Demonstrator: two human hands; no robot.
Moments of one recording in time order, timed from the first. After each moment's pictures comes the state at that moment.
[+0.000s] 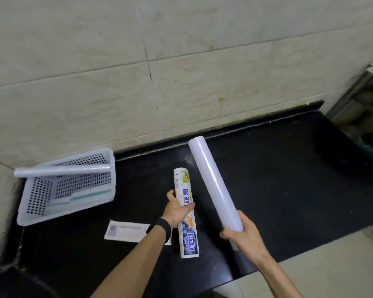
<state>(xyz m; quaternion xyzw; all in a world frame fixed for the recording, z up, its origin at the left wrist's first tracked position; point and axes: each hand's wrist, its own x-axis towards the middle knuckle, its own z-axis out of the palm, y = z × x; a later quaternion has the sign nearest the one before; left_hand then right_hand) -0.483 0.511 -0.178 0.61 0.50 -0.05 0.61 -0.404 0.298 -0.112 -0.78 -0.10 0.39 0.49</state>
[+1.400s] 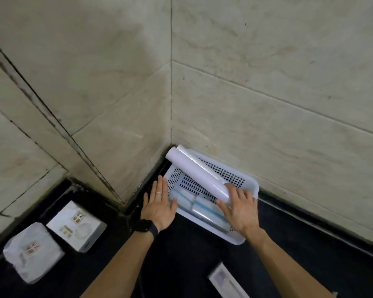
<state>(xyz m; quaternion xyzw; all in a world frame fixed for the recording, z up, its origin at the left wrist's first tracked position) -0.802 0.777 -0.196 0.70 0.67 -0.01 0.25 -0.540 0.750 -0.177 -0.74 -0.66 0.12 0.07</state>
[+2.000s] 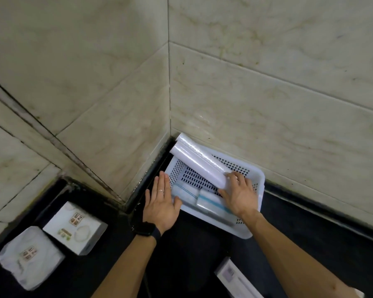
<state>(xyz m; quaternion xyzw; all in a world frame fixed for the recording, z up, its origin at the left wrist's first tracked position) -0.805 0.773 -0.216 0.72 0.66 0.05 0.22 -0.547 0.784 -0.200 -0.76 -0.63 0.18 0.04</state>
